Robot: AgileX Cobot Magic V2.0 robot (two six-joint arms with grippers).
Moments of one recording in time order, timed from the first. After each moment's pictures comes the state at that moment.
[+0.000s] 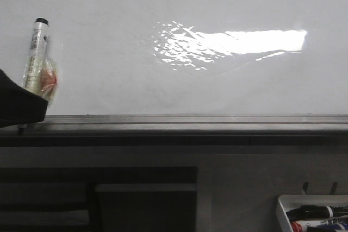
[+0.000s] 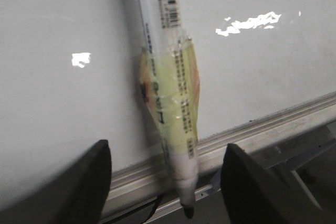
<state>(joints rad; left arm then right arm) -0.57 1.11 -0.31 -0.10 -0.17 -0.12 0.02 0.52 -0.21 0.07 0.33 0.03</state>
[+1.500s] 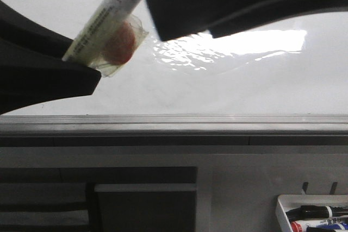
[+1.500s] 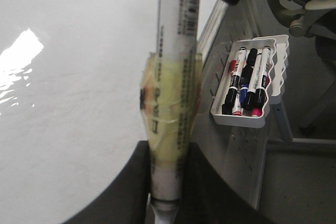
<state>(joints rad) -0.76 0.99 -0.31 0.70 -0.39 -0.12 0.95 0.96 -0.68 0.11 0.25 0.03</state>
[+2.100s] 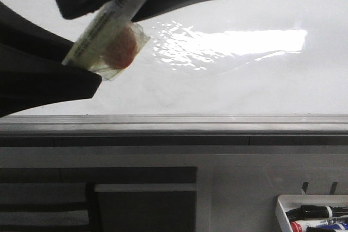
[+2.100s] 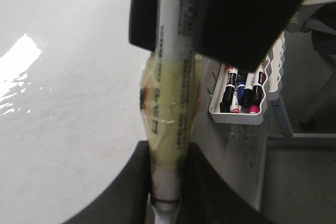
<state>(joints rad) -0.76 0.99 -0.31 0.74 -0.40 -0.12 0.98 1.12 -0.78 0.11 0.17 0.03</state>
